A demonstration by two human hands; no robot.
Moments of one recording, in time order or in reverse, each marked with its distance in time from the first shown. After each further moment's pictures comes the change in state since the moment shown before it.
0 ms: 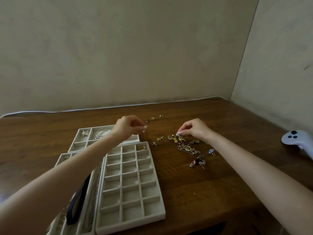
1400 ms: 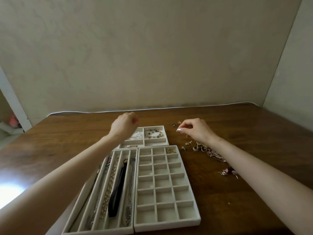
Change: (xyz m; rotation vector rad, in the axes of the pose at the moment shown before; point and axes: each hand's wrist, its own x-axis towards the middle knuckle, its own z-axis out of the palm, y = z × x) left_hand -0.016 -0.032 -0.084 0.657 0.305 -0.010; right_hand 0.011 -0.076 0.063 -0.091 0.079 -0.280
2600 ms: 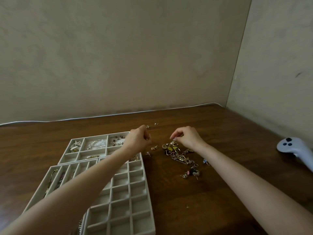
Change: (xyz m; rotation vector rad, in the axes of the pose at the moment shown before) left_hand -0.005 0.124 0.080 -0.241 -0.220 0.119; right_hand -0.018 0.080 -0.048 -0.137 0.021 0.157
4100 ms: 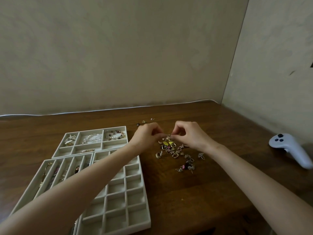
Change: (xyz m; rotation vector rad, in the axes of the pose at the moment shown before) left_hand -0.020 0.036 0.003 -0.232 -0.082 0.189; right_hand -0.049 -0.025 -0.030 0.019 -0.006 -0.198
